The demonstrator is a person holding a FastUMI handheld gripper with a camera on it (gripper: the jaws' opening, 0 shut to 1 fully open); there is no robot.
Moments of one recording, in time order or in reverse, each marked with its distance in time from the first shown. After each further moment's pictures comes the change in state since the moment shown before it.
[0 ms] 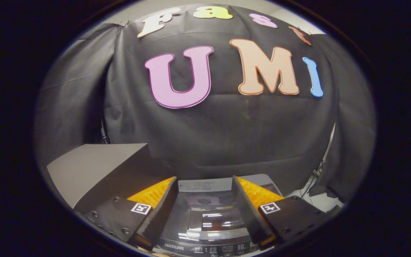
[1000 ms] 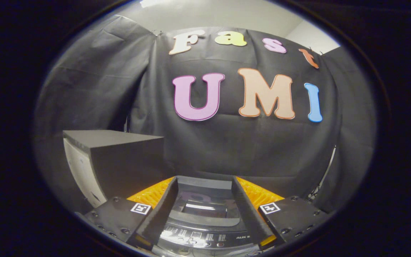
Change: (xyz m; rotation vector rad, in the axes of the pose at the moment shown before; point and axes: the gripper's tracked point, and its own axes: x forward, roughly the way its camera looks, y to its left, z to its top) arm -0.104 -0.044 -0.050 -0.159 -0.222 0.131
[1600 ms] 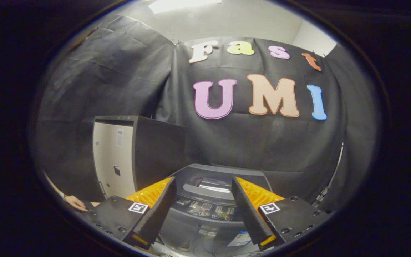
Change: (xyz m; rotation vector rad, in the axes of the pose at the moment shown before) arm -0.099 0.019 -0.077 -0.006 -0.101 0.134
